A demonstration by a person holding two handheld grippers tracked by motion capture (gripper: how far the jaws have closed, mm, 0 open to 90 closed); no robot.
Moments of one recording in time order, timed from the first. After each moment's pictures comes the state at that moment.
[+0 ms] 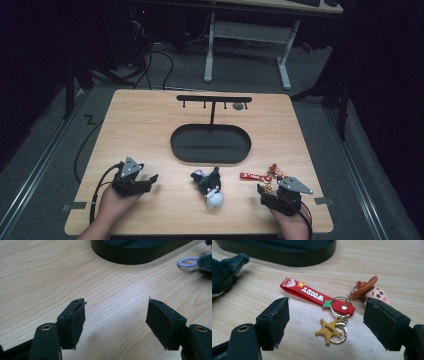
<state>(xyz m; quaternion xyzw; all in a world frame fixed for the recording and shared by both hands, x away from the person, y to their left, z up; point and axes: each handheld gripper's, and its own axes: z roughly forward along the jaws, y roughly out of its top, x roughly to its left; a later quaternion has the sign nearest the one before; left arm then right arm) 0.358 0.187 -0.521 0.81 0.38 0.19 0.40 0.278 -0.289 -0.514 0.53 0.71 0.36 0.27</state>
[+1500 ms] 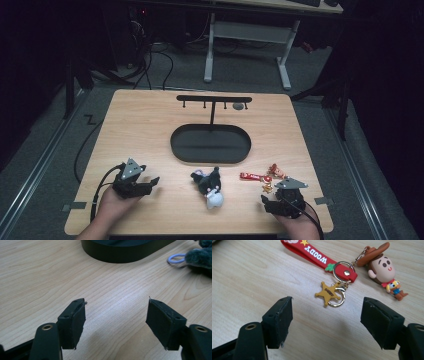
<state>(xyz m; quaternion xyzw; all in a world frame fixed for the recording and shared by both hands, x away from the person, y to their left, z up) 0.354 0.186 -0.520 0.83 0.36 0.17 0.40 0.274 -0.292 -0.500 0.52 0.79 0.24 0.21</state>
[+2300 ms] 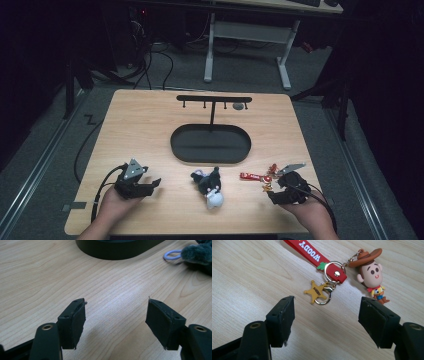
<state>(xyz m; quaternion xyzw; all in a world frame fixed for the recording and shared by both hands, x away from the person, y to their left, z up) 0.354 0.181 -0.522 0.83 0.35 0.17 0.39 0.307 -0.301 -0.467 0.49 0.84 0.16 0.14</state>
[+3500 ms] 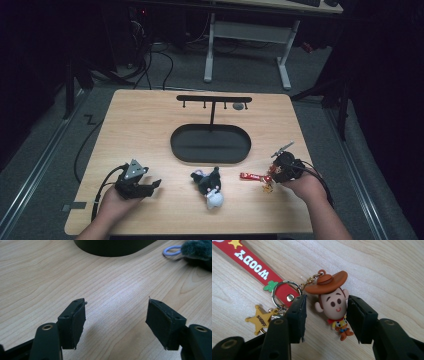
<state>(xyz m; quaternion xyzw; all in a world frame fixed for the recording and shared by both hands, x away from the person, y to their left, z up) 0.355 0.181 -0.524 0.84 0.35 0.16 0.39 0.380 -0.314 -0.482 0.47 0.87 0.08 0.14</state>
